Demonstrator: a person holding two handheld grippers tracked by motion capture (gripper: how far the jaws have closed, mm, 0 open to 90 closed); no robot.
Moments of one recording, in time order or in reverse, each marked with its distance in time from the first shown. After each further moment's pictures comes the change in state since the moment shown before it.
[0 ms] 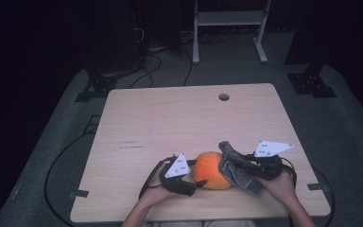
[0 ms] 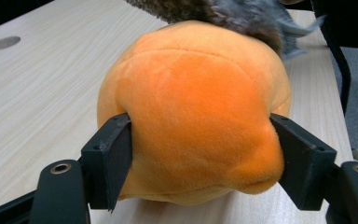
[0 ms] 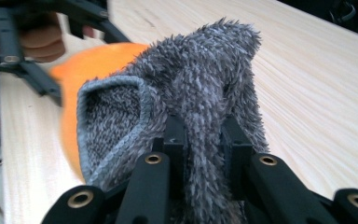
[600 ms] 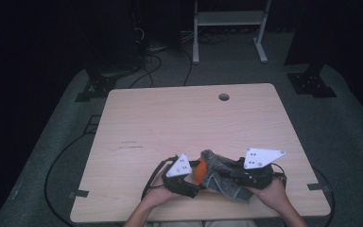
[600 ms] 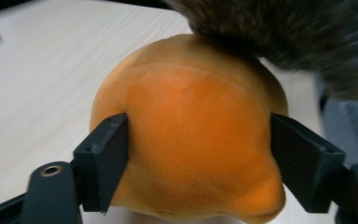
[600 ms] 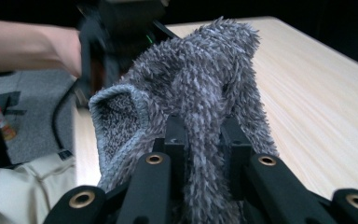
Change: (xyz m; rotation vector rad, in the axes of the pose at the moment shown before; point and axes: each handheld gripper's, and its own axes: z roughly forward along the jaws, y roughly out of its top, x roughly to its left) left arm -0.015 0.009 0.004 0.004 -0.011 0.092; right arm 0.055 0.039 0.003 -0.063 0.142 -0.165
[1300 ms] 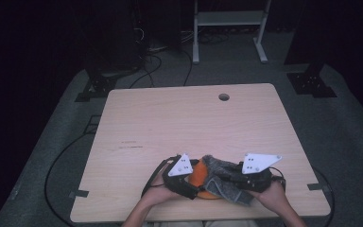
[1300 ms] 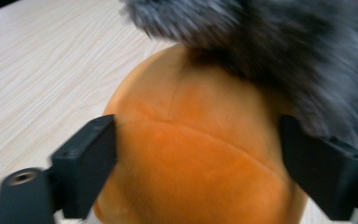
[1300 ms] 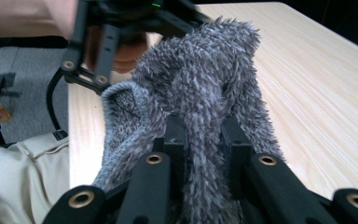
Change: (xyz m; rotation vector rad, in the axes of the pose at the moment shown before) left arm 0.014 -0.010 -0.001 0.018 -0.033 -0.111; right arm -0.007 -0.026 0.004 0.038 -0.005 0.017
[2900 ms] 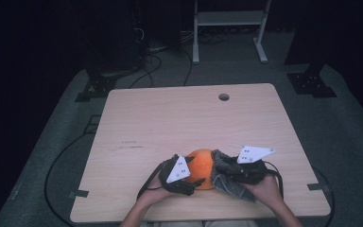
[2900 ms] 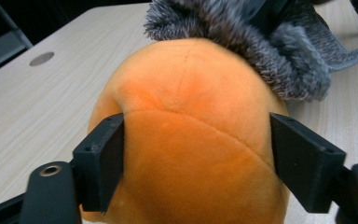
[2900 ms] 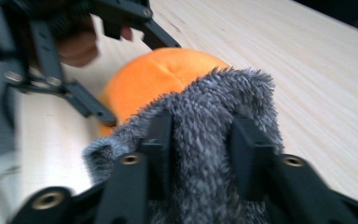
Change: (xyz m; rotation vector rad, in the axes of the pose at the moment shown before) left arm 0.003 -0.006 -0.003 -0.019 0.145 0.068; right arm -0.014 -0.005 0.022 0.026 -0.114 0.066
